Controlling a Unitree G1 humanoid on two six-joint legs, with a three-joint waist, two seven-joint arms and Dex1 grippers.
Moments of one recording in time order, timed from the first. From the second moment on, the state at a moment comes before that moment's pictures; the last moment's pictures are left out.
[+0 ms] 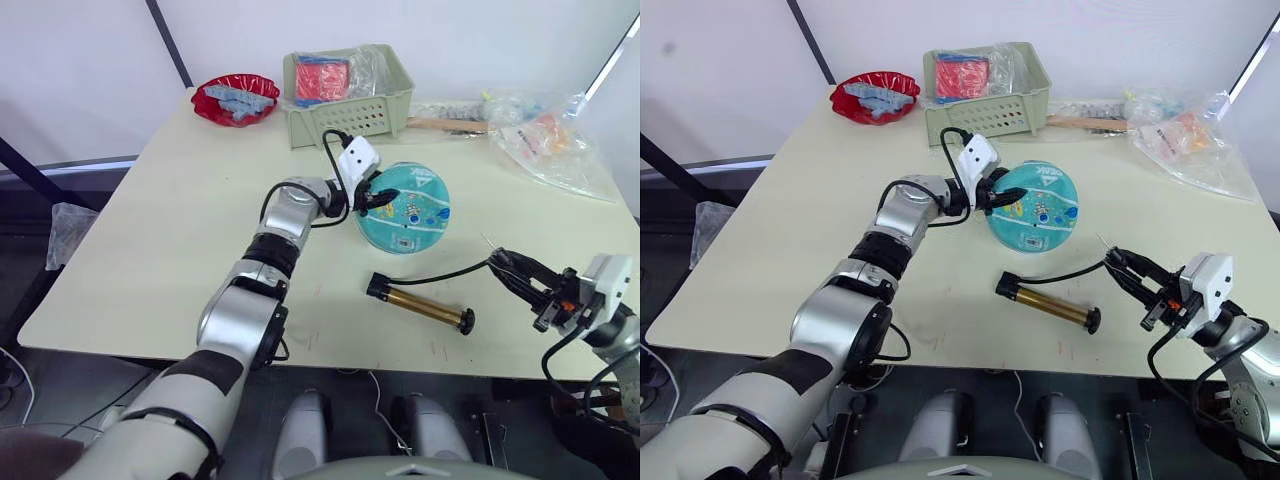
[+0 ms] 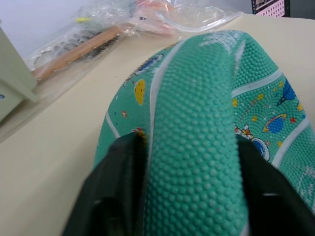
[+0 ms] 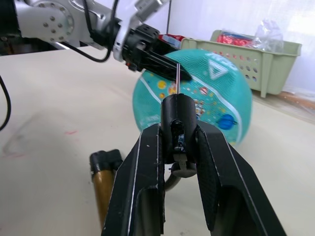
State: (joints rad) left arm -1.08 0.16 -0.15 0.92 -0.02 0.07 -0.80; right arm 0.15 -0.57 -0.28 -0.39 0.56 0.10 0.86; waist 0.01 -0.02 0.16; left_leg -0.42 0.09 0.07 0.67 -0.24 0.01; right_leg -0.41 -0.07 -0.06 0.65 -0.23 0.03
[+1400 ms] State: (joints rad) left arm -0.90 0.11 -0.17 0.65 0.02 0.09 -0.70; right arm -0.71 -0.93 0.27 -0.23 0.47 1.02 0.94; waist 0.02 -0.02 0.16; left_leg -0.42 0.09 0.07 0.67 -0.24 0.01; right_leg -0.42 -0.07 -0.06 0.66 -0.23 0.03
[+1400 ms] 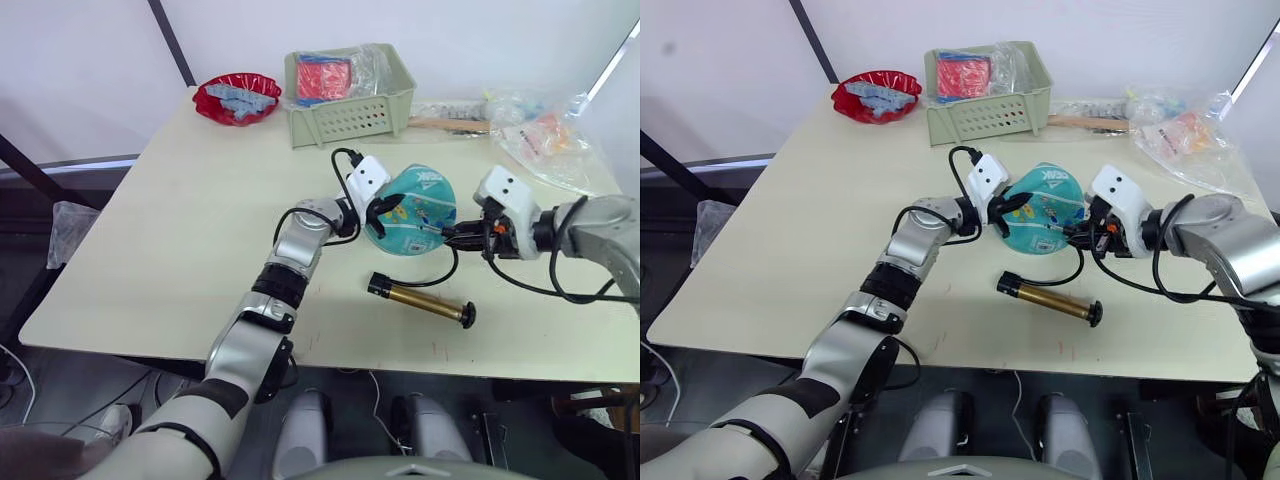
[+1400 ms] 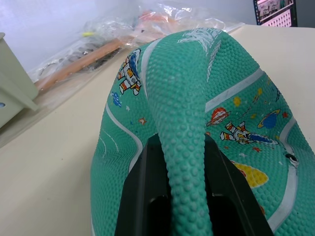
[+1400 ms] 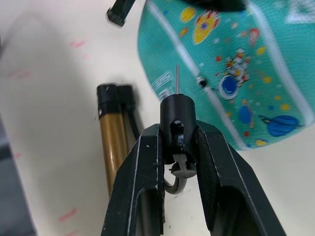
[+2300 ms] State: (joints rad) left arm -0.89 0.10 -0.19 0.65 0.02 0.08 -0.70; right arm -1.01 -0.85 0.54 0.10 0.16 0.93 1.20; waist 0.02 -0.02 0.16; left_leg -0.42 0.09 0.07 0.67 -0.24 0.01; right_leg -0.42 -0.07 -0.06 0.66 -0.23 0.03
